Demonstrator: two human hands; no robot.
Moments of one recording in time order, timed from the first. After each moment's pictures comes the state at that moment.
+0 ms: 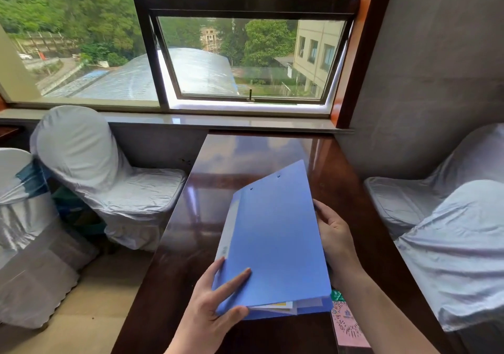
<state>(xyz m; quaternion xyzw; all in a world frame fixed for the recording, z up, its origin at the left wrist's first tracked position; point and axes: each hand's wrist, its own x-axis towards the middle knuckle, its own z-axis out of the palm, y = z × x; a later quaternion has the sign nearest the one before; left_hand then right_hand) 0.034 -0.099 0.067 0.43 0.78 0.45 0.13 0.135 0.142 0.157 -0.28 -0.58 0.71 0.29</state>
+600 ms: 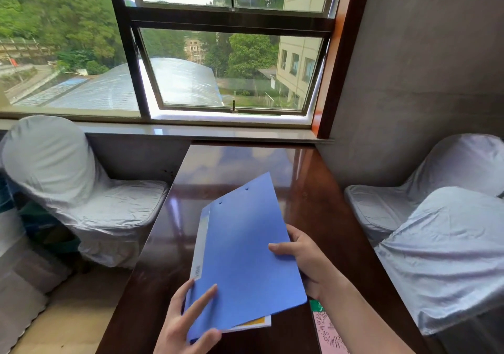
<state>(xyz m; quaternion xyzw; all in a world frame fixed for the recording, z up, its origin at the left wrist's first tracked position) 0.030 -0.107 0.054 0.38 0.79 0.47 0.11 0.130 0.155 0.140 -0.20 -0.53 0.82 0.09</state>
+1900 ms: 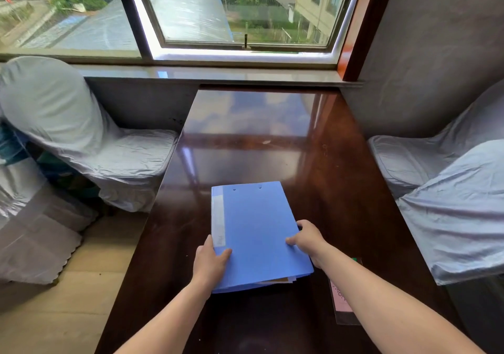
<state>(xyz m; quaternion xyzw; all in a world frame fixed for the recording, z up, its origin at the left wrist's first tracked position) -0.027 -0.027 -0.031 0.10 0.87 0.41 0.27 0.092 0.201 -0.026 -0.49 -0.68 0.55 -0.02</state>
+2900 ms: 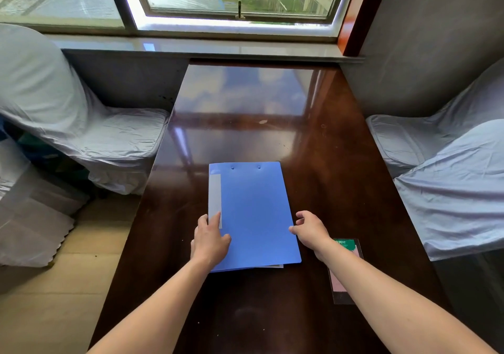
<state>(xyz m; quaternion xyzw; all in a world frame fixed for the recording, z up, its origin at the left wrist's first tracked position) -0.040 -0.010 -0.044 0.19 0.92 0.24 0.25 0.104 0.198 -0.051 -0.51 -0.74 0.44 -0.04</state>
